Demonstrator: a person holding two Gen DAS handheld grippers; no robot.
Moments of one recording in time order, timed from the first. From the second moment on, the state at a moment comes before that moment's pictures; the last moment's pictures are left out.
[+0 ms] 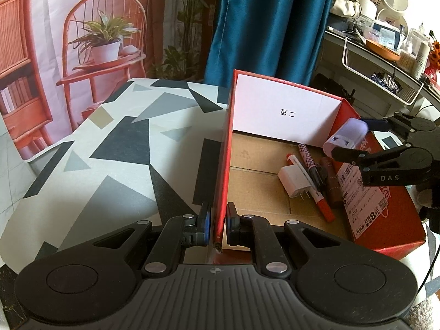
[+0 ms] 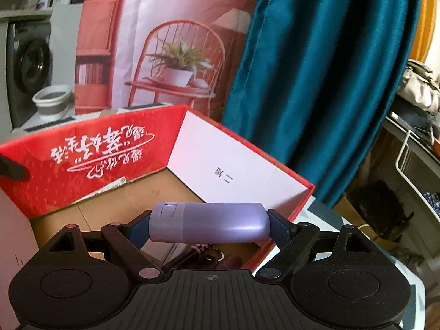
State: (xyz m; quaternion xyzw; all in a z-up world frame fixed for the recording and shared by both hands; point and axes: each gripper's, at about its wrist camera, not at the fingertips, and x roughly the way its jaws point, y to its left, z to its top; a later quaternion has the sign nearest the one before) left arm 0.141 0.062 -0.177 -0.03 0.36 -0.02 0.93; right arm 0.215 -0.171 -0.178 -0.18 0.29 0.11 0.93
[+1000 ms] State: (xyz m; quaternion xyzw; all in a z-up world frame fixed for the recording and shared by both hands) left arm 0.141 0.063 -0.178 -0.03 0.36 -0.02 0.93; right arm 0.177 -0.301 -0.181 0.00 0.24 -0.05 0.97
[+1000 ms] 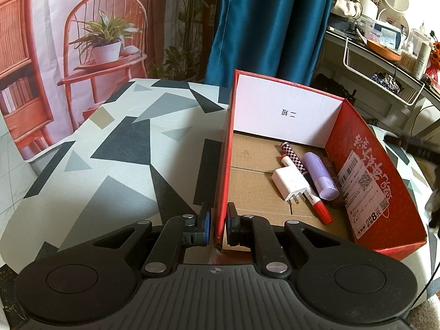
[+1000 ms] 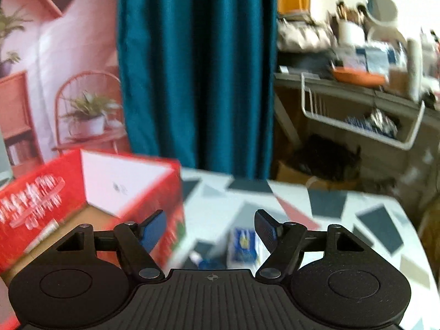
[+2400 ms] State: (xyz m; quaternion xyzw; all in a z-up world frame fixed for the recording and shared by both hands) left arm 0.144 0.062 -0.182 -0.03 0.37 -0.02 0.93; right arm 0.180 -0.267 -0.275 0.00 0.34 -0.06 0.94
